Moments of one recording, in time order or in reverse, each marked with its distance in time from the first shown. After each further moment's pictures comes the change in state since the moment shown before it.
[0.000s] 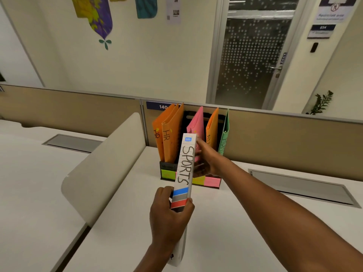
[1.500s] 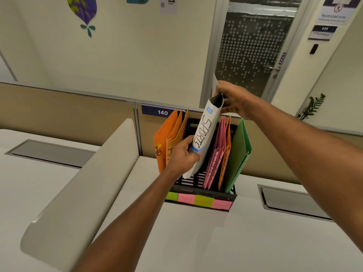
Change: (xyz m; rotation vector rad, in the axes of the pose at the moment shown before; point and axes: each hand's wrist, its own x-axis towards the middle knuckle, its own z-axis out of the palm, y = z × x) left_hand 0.290 -0.031 0.089 -0.364 -0.550 0.137; right_hand 0.073 -0.221 -0.050 -0.315 0.270 -0.487
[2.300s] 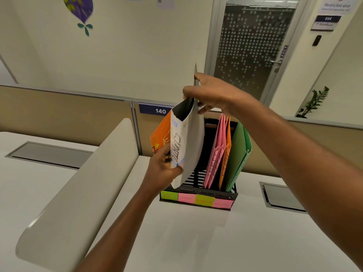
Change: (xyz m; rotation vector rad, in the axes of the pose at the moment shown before) left_hand -0.054 0.000 -0.036 -0.029 0.104 -0.043; right_hand -0.047 -0.048 0.052 -0.346 -0.085 -0.128
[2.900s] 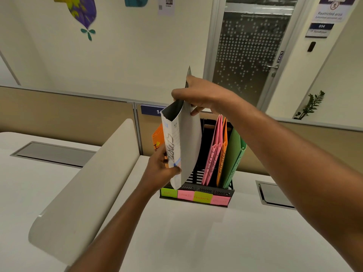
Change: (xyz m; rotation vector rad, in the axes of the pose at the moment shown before) left_hand -0.021 0.017 -0.007 0.034 -0.046 -0.058; right_hand -0.008 -0.022 0.015 -0.044 -0.032 0.000
